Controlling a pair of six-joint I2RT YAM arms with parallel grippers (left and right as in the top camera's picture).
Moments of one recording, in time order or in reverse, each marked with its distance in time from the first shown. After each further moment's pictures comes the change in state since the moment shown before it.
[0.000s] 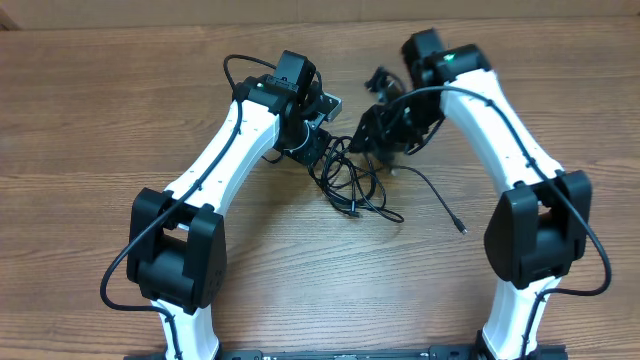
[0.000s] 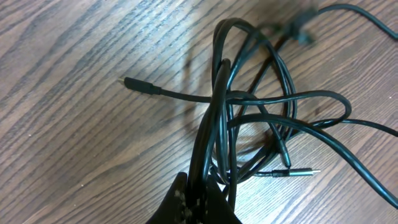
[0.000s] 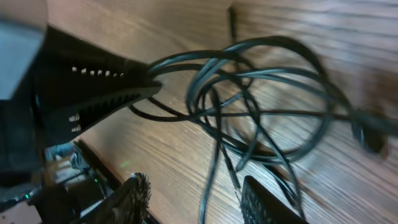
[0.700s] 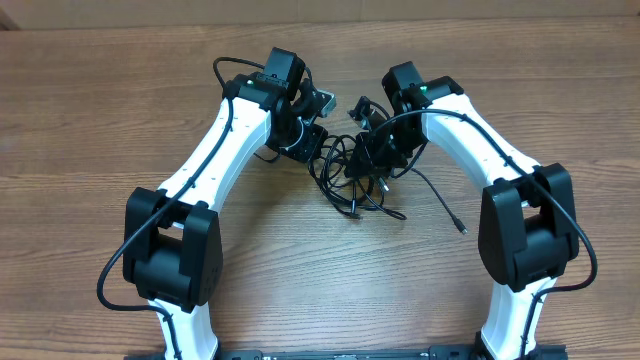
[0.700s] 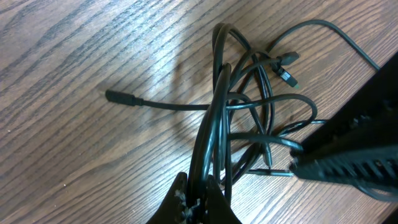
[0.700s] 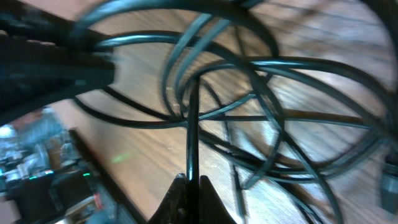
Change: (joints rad) left arm 0.035 0.000 0.000 -0.004 0.090 -0.042; right arm 0.036 0.000 -0.209 0.181 -0.065 -0.005
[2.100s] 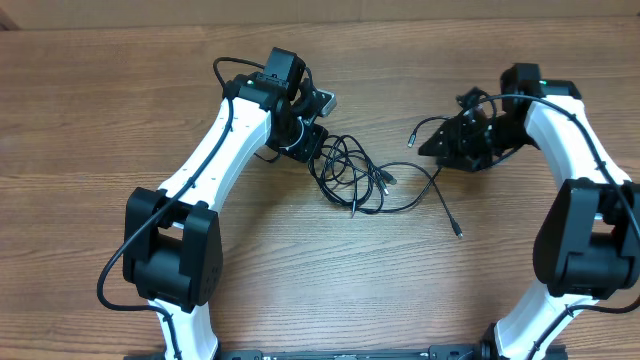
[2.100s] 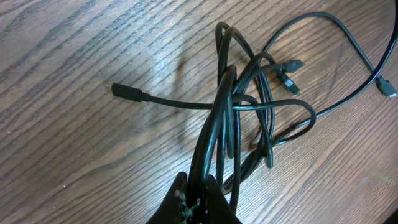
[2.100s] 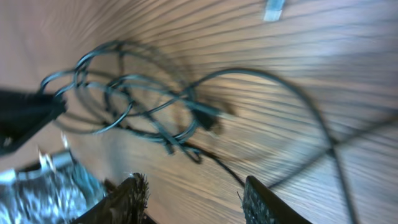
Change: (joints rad) left arm 0.000 0.000 0.000 0.005 0.001 -0.004; right arm -0.400 -0.101 -0.107 -0.072 -0.025 0.003
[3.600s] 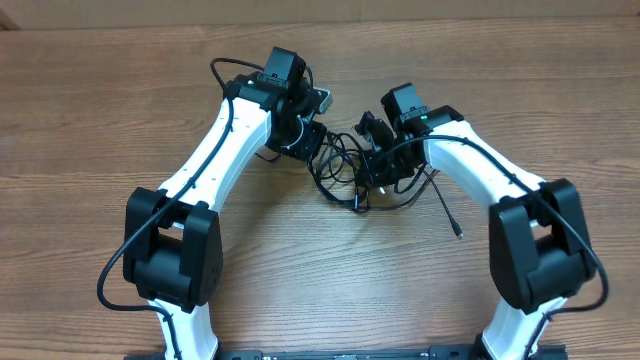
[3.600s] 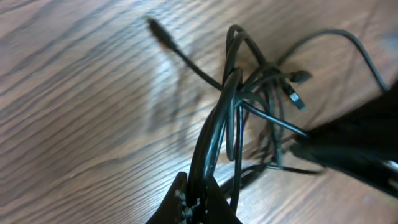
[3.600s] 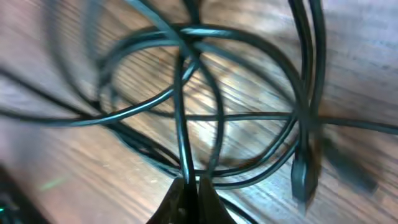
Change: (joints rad) left arm 0.000 0.000 0.000 0.013 -0.053 -0.103; right arm 0.426 -0.032 -0.134 0.331 0.236 0.036
